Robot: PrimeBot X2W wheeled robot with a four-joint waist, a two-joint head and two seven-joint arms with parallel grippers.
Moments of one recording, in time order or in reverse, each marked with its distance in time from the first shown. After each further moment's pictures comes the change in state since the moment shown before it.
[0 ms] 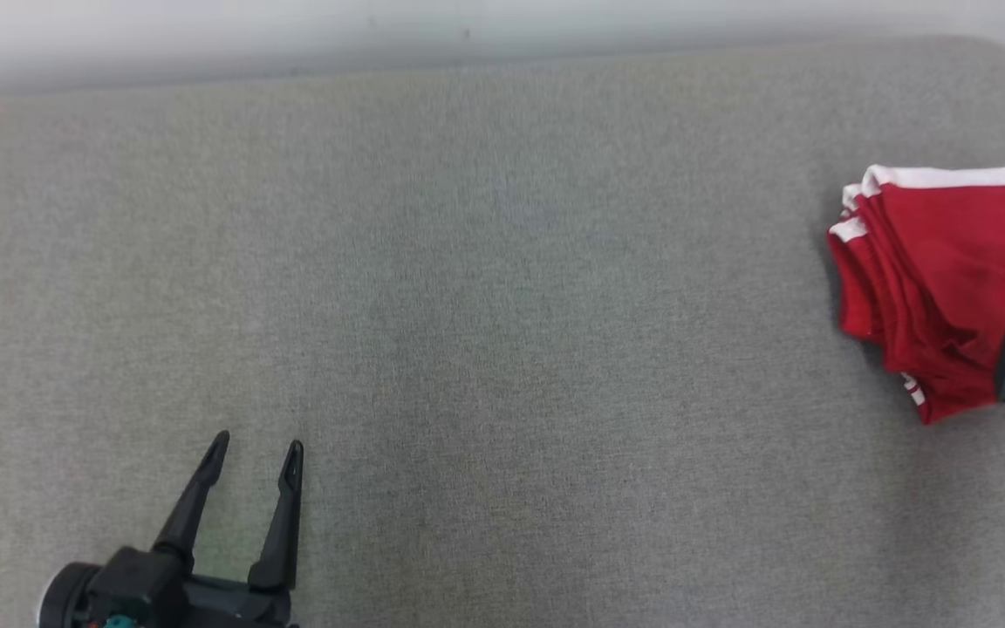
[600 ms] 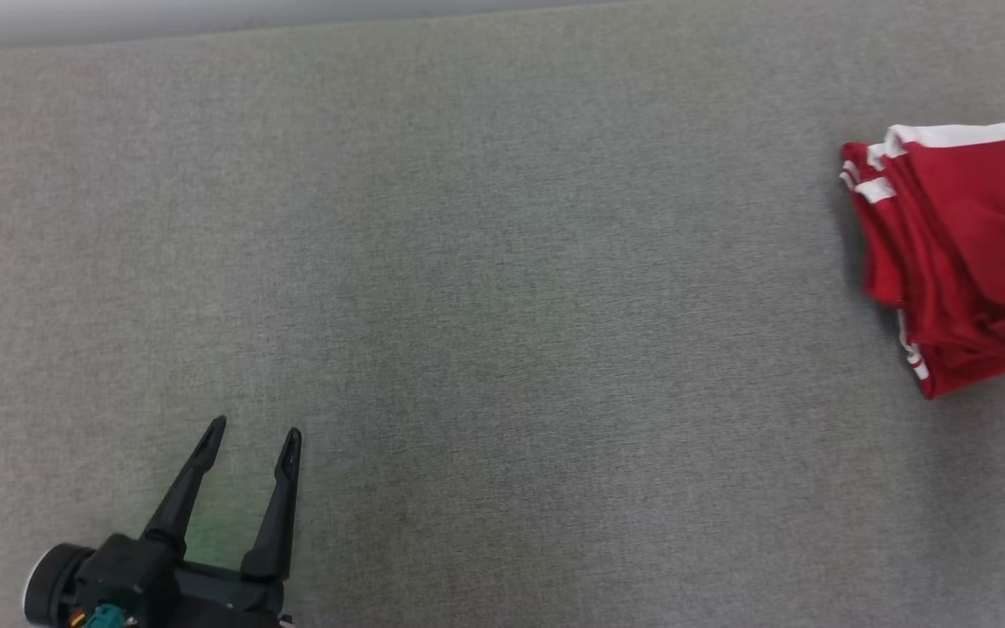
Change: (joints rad) left arm 0.008 0.008 0.007 -0.047 0.003 -0.012 0.032; right arm -0.021 -0.138 0.150 -0.043 0.065 0.000 0.216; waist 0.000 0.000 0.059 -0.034
